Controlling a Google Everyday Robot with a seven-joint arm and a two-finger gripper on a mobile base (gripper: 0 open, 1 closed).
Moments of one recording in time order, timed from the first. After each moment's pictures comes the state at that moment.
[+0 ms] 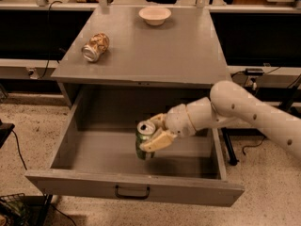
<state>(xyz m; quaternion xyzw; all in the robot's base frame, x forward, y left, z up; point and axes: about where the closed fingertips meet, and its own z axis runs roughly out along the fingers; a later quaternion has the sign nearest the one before) 0.507 0.009 0.720 -0.59 0.62 0.40 0.34</state>
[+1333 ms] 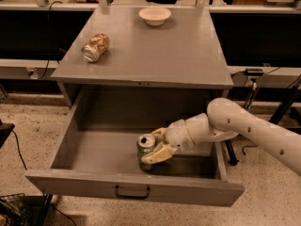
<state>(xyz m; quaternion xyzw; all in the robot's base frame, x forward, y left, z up) 0.491 0.005 0.658 -0.58 0.62 0.42 0.32</state>
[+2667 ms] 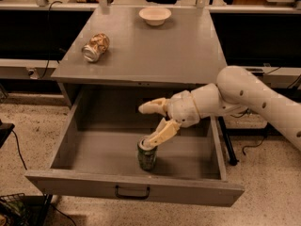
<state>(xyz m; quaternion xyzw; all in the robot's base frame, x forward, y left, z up) 0.501 0.010 0.771 -0.61 0.57 0.41 0.37</state>
